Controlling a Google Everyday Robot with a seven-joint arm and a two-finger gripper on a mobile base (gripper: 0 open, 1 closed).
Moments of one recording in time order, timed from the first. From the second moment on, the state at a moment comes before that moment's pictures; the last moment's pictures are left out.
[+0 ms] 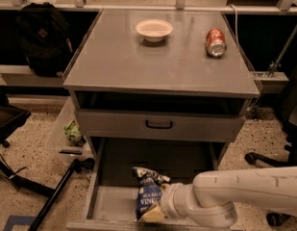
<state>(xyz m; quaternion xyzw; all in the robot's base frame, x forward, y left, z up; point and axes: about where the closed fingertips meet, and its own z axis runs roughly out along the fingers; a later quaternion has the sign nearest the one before) 0.408 -0.026 0.501 -0.47 0.82 0.18 0.27</state>
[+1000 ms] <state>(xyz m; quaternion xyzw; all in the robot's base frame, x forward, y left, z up) 0.327 -0.009 0.573 -0.44 0.85 0.20 0.21</state>
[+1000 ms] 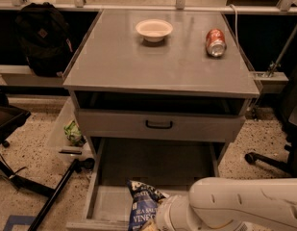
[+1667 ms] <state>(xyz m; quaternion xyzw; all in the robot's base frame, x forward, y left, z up) 0.356 0.007 0.624 -0.44 0.84 0.18 0.27</state>
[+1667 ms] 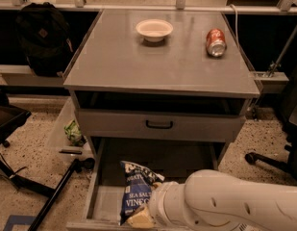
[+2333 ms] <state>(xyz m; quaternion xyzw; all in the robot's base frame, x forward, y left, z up) 0.359 0.067 0.760 -0.47 0.78 0.15 0.39</state>
